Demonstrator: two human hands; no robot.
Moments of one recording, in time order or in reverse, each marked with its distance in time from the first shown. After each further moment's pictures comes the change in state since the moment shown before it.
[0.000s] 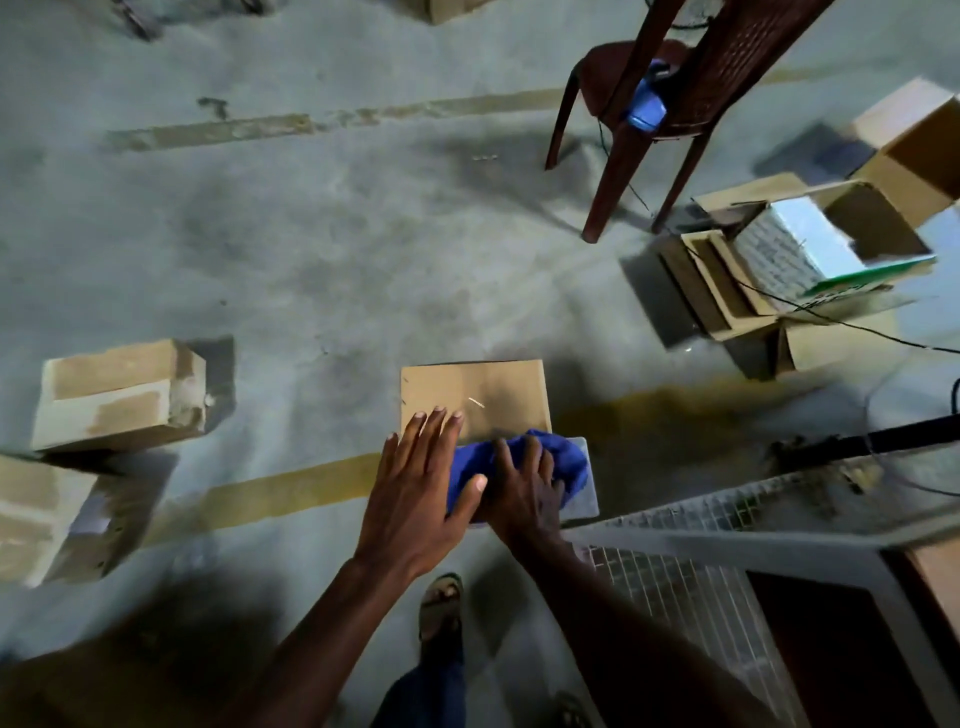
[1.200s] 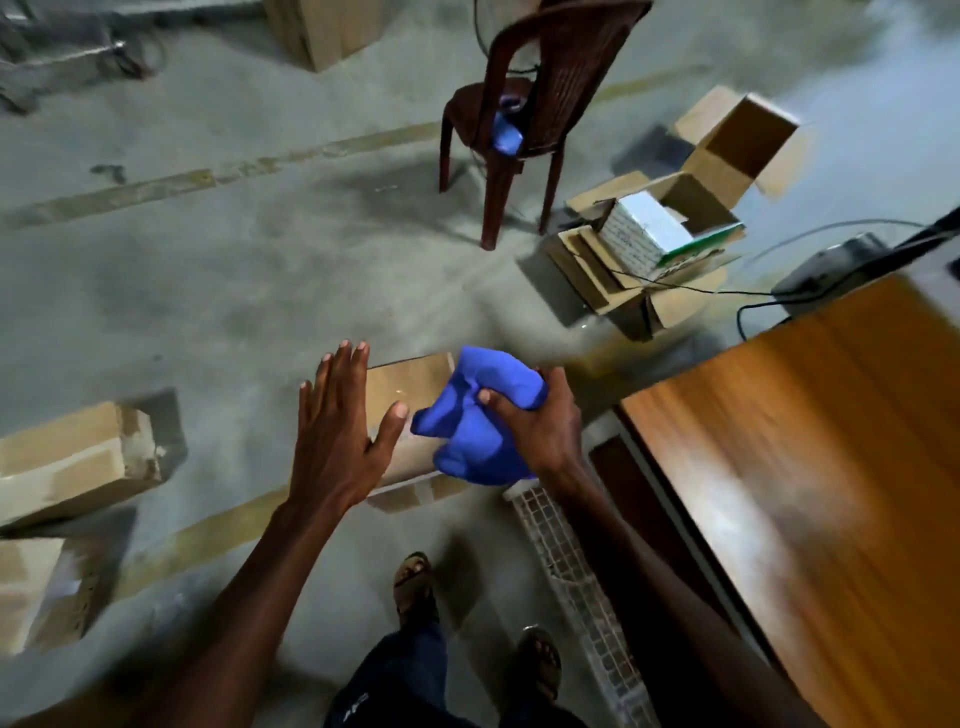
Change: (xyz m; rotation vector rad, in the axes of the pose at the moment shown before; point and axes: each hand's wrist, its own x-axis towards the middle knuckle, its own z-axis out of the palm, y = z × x) left_hand -0.037 0.084 -0.132 -0.128 0.162 0.070; right_hand -0.161 0.030 -0.221 0.929 0.462 0.260
